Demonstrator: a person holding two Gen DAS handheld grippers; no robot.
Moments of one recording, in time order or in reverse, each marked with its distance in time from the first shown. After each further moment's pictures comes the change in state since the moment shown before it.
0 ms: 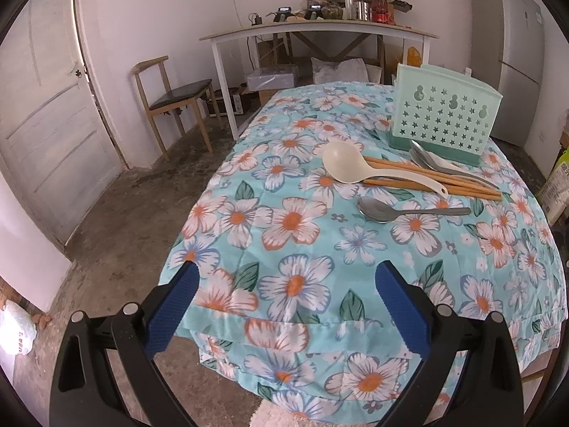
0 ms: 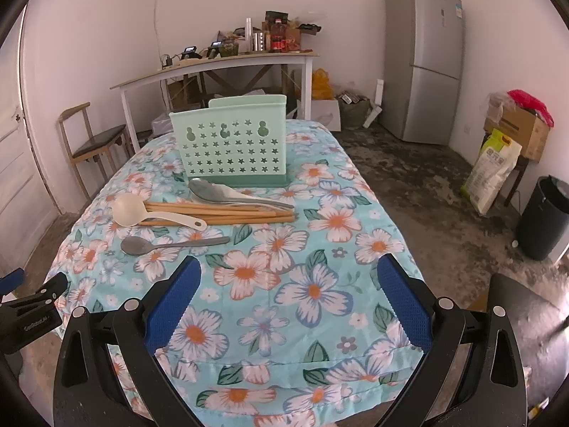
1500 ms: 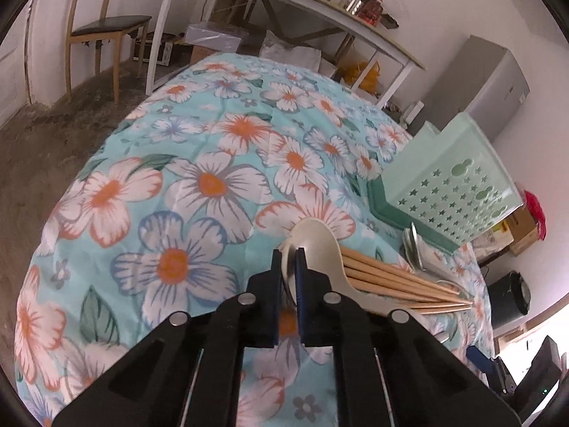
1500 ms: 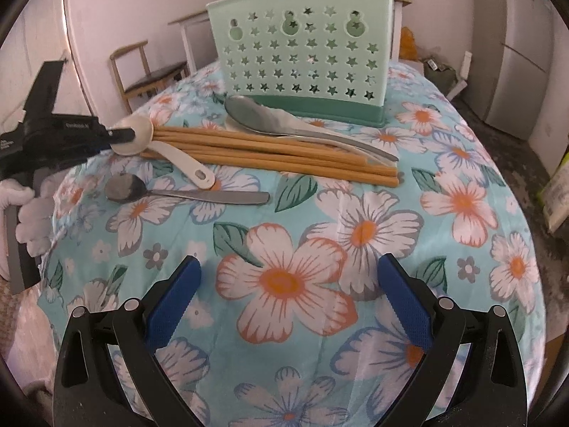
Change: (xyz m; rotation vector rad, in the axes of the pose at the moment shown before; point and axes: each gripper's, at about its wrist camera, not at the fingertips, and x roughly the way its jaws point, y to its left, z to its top) left arm 0.178 0.020 0.090 -0.258 0.104 -0.504; right arm 0.134 0.029 -0.018 -0.198 0.205 0.271
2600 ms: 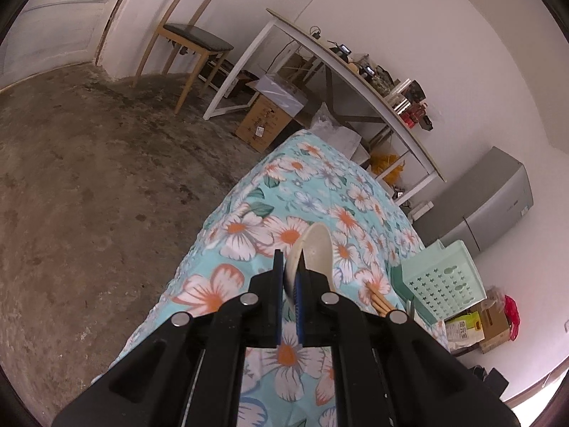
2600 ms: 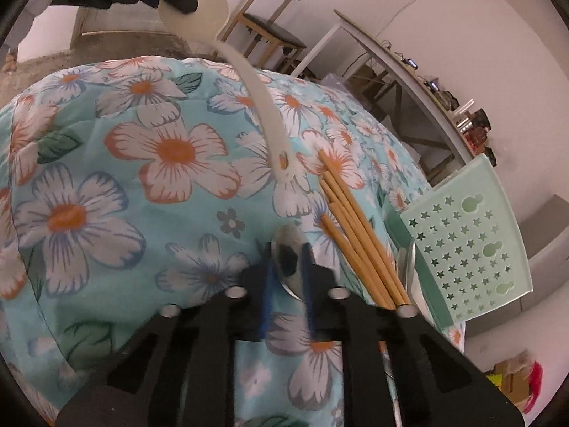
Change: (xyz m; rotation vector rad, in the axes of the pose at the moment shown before) left arm -0.118 0.118 -0.021 -0.313 -0.264 -0.016; right arm 0.048 0.192 0.013 -0.814 -0.111 -0.181
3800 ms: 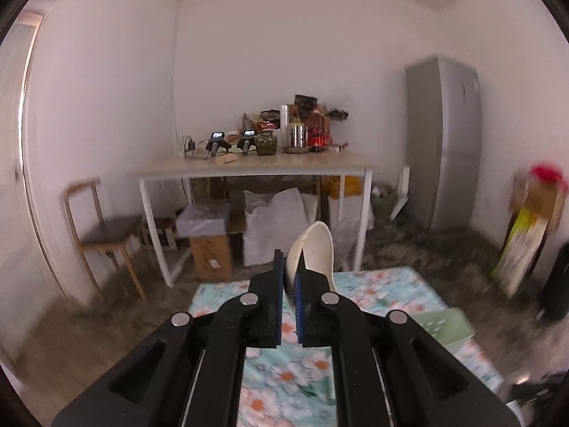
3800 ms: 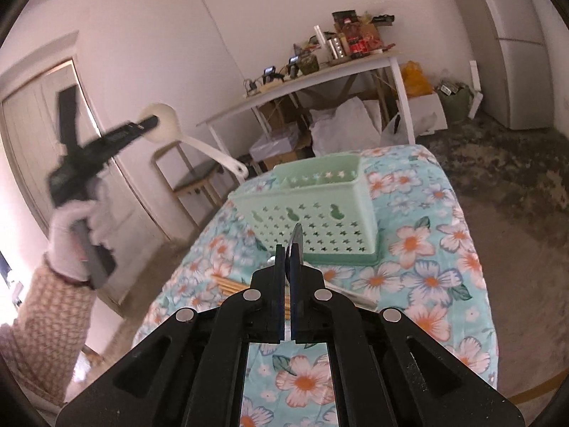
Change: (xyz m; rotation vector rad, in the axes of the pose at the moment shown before) left arm 0.039 -0.324 0.038 0.808 -0.284 0.062; right arm -0.100 -0.268 -0.136 1.065 -0.254 0.331
